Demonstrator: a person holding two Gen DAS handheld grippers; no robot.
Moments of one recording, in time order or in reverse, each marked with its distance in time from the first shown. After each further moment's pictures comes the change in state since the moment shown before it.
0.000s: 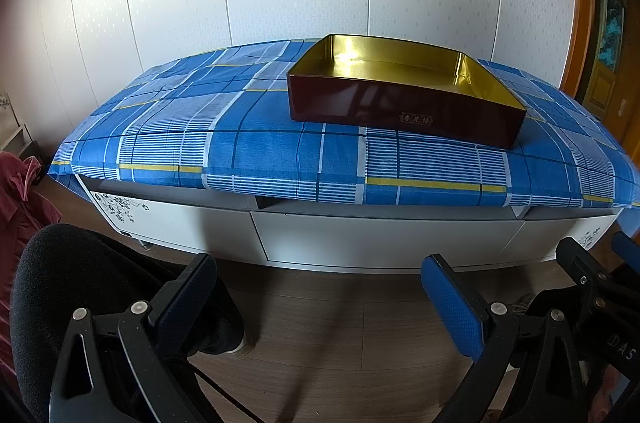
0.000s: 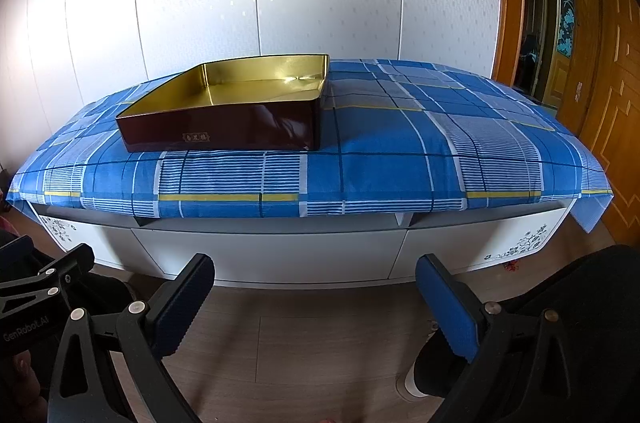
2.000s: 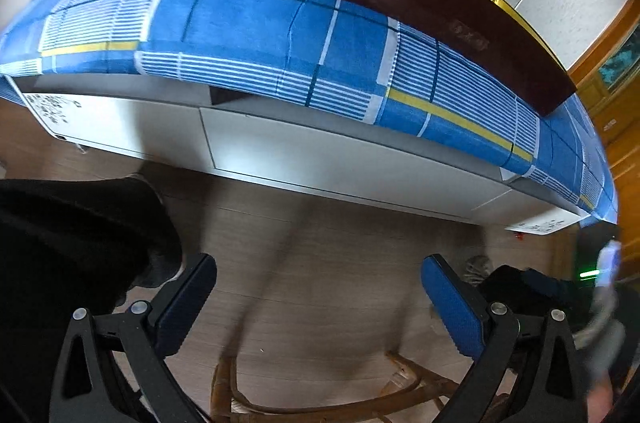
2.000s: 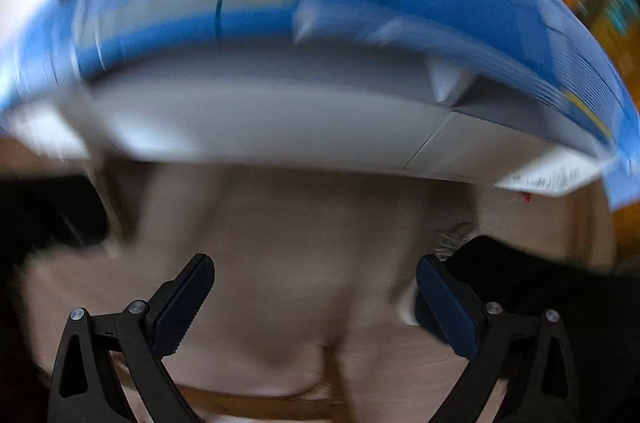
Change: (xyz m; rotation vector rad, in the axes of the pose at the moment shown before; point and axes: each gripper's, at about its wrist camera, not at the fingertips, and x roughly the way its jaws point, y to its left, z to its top) left arm 0.096 0.023 -0.008 -0.157 0.414 -0.209; right arm 0.145 0.019 -0.046 -0.299 0.620 -0.015
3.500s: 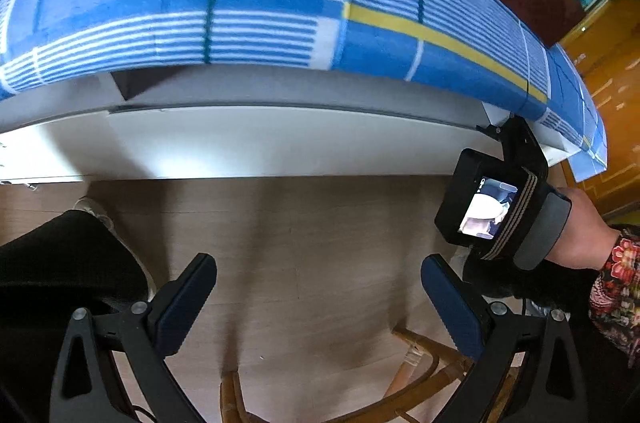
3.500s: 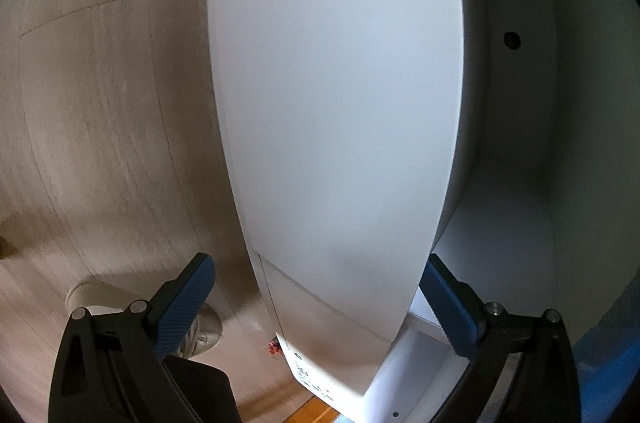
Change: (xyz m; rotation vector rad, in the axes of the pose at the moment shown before) left arm 0.075 -0.009 0.009 0.200 0.143 -0.113; right arm 0.153 0.010 -0.004 -1.070 -0.020 -0.690
